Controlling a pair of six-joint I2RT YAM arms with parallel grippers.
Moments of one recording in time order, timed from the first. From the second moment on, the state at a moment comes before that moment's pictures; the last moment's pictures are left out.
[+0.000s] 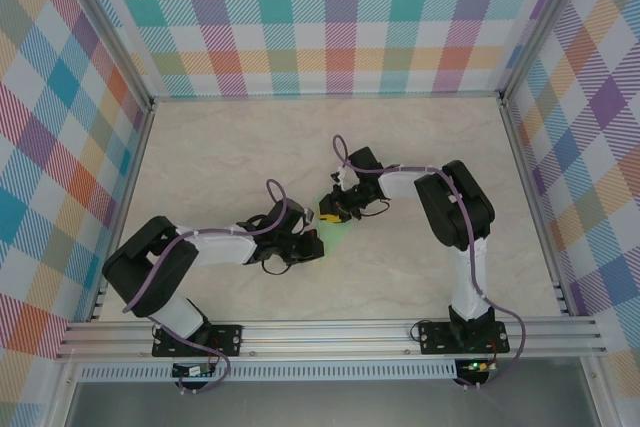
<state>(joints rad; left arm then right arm) -0.75 1.56 0.62 0.03 0.38 -0.90 0.53 2.09 1.21 -0.27 -0.86 0.65</state>
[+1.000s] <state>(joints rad) -0.76 1.62 0.60 0.12 0.40 -0.92 0.54 2.09 1.22 -0.28 -0.85 0.65</state>
